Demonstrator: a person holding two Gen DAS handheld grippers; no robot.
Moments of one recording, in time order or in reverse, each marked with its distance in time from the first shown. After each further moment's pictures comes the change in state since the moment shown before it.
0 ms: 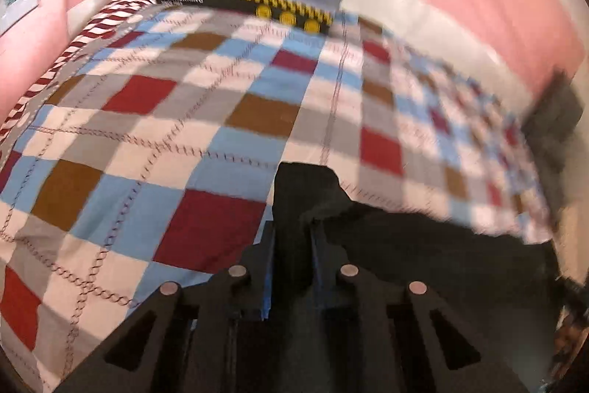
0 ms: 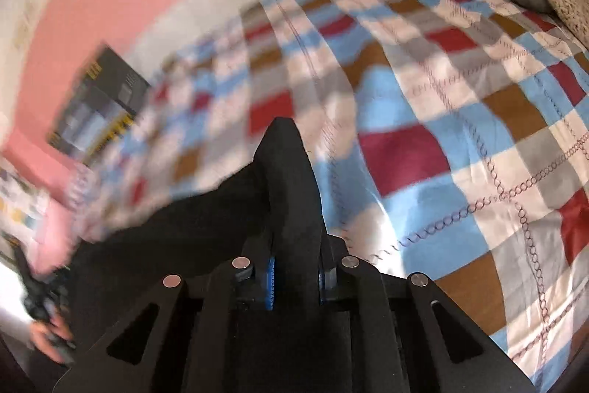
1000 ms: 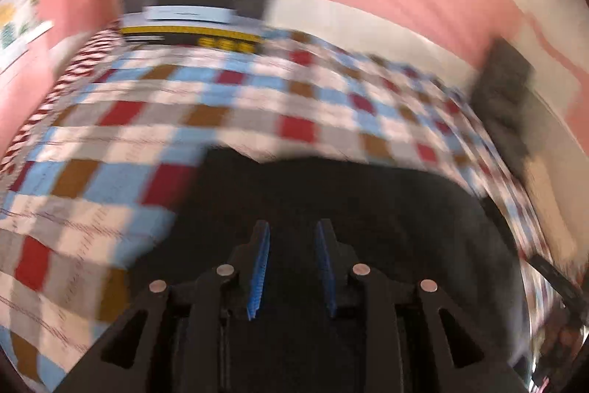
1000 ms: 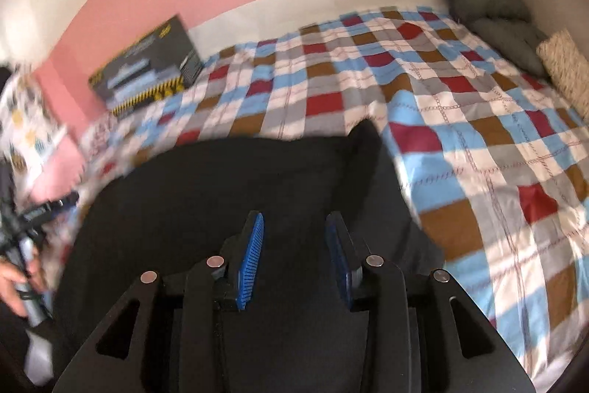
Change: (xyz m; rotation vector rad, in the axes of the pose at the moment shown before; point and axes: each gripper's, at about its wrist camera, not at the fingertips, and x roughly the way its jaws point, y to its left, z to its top) left arm -0.119 -0.069 -0.085 0.179 -0.086 -0.138; right arm -0.111 0.079 -0.116 -0.263 -0.158 -0.023
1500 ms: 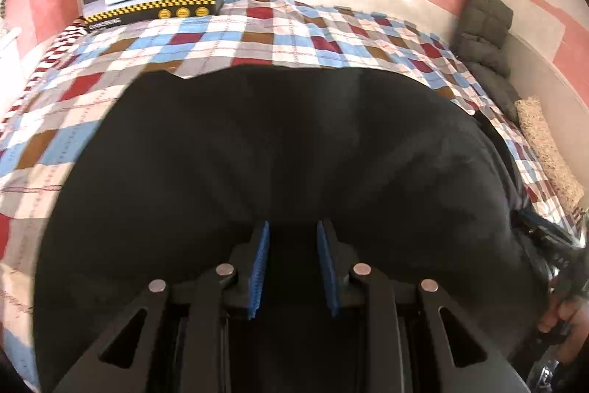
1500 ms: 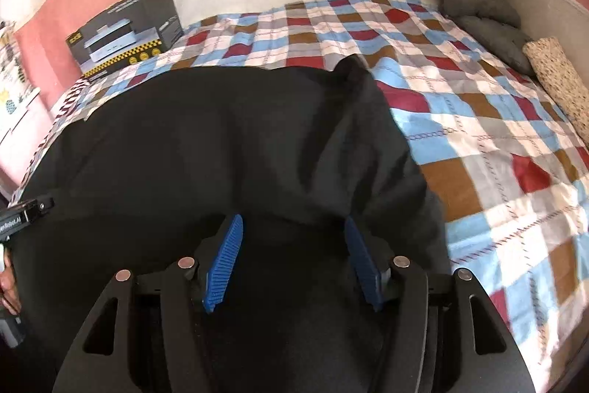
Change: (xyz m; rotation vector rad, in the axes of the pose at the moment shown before) left arm 0.038 -0.039 -0.047 0.088 0.075 0.025; right arm 0.030 -0.010 -0.039 -0.030 0.036 -0.119
